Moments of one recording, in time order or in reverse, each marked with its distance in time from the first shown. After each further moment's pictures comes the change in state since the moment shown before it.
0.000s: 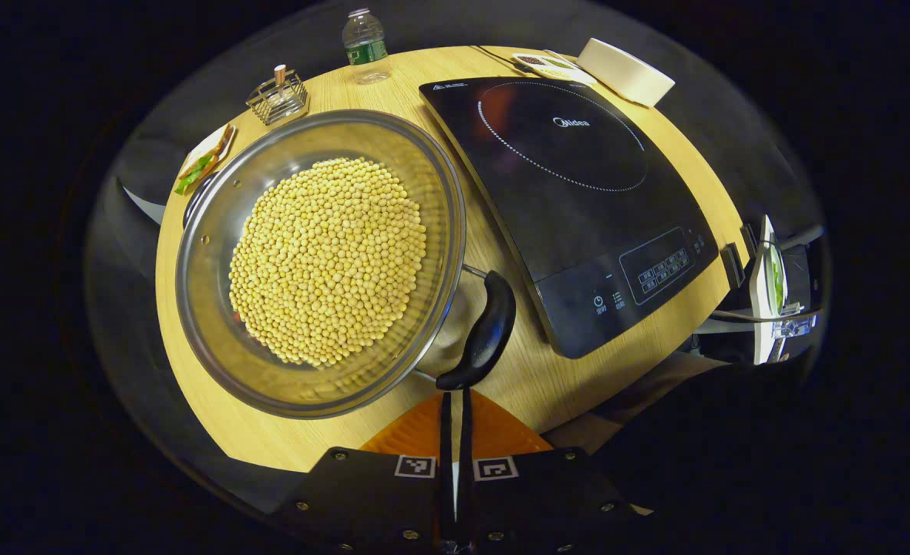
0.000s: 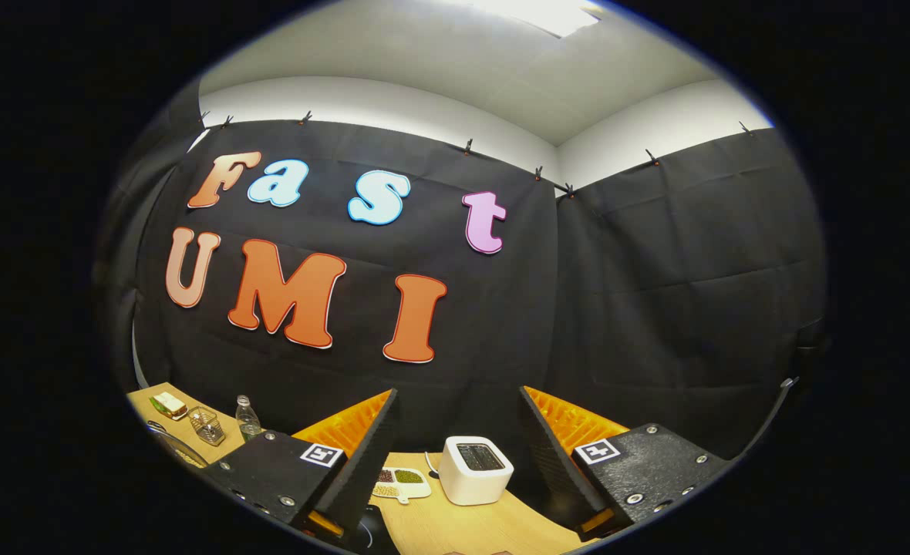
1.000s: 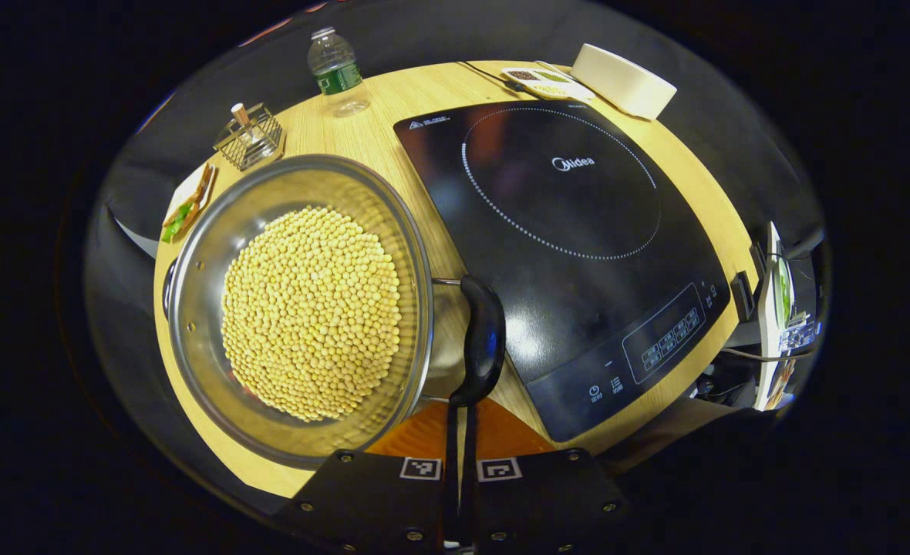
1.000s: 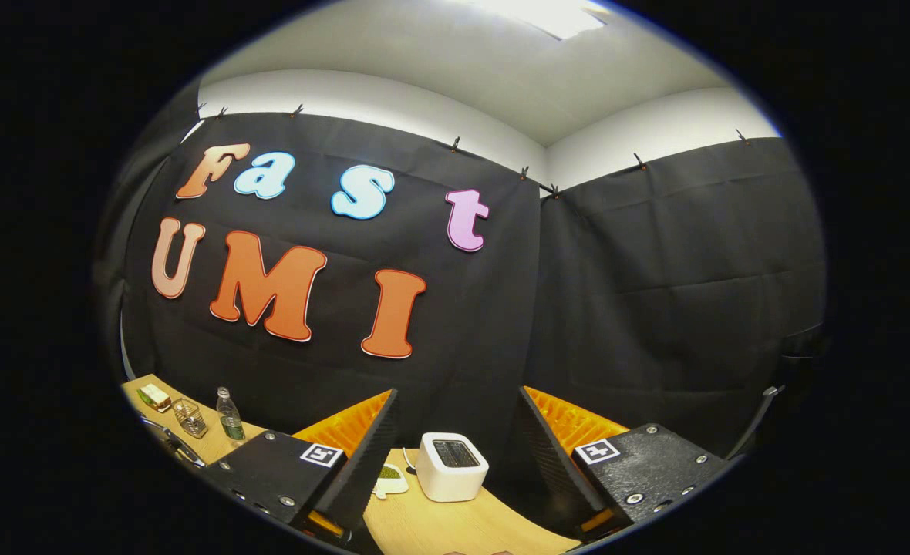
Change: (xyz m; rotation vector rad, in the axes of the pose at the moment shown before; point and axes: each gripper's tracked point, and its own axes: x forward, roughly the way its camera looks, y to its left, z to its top) left arm 0.008 -0.006 0.076 0.068 -0.095 0.032; right arm -0.007 -0.018 -0.001 -0.031 0.008 -0.056
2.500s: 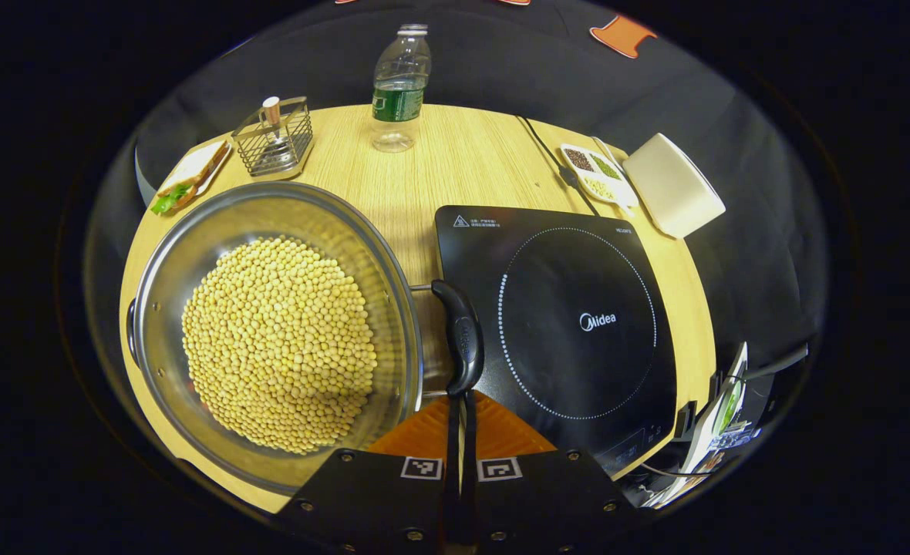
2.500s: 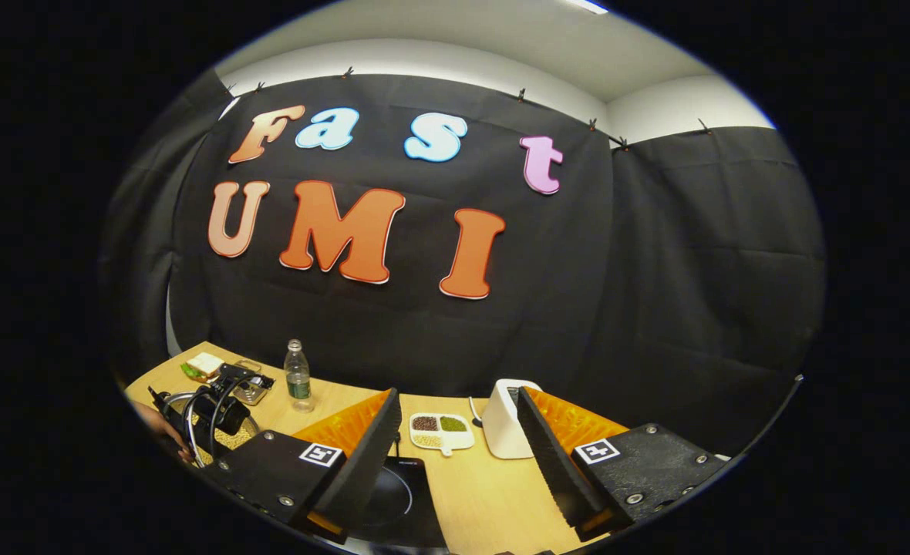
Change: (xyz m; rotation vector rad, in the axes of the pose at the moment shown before) left arm 0.012 0.024 0.090 -0.315 -0.169 -0.153; right arm -0.037 0.115 -0.069 -0.017 0.267 0.281
